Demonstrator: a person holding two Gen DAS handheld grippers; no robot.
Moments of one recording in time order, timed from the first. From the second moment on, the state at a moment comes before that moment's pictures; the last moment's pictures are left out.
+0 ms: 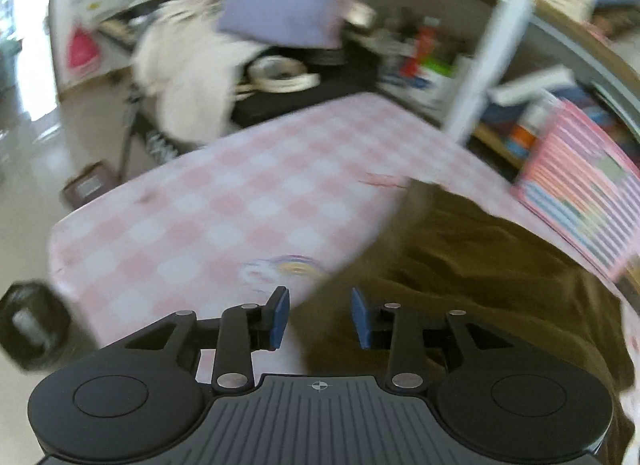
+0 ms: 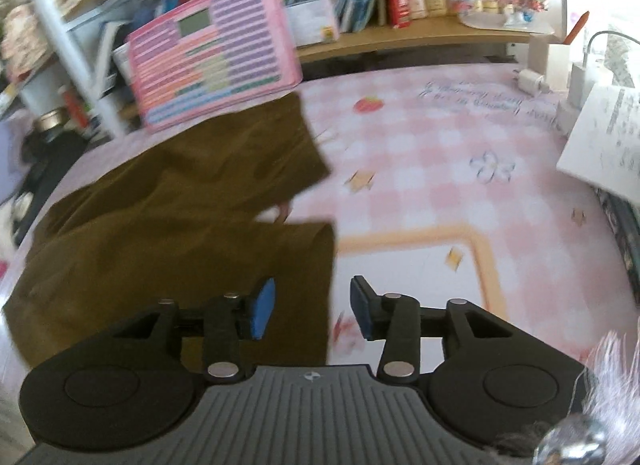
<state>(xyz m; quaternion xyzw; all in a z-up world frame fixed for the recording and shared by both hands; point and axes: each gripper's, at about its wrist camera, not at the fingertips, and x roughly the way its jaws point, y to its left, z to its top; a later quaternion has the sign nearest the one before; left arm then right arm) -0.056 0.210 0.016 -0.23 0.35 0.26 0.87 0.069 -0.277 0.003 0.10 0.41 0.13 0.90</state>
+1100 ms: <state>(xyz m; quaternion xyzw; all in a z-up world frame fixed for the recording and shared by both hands) -0.031 0.155 -0.018 -0.15 0.44 0.17 0.87 0.204 -0.220 -0.014 -0.05 0.39 0.09 0.92</state>
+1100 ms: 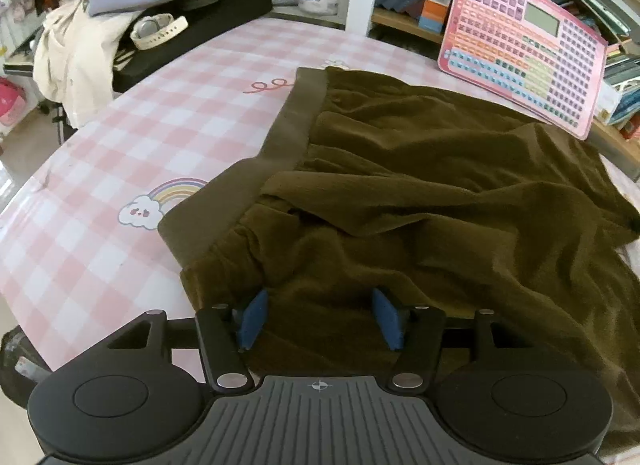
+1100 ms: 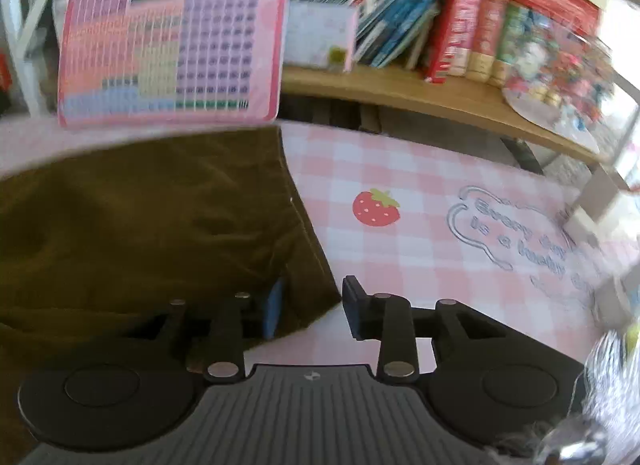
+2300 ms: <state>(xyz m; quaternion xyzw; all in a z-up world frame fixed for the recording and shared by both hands) 0.146 0.318 -0.072 -0.41 0.37 0.04 0.83 -0.001 -0.182 -0.027 -0.01 0.45 -0.02 0.89</state>
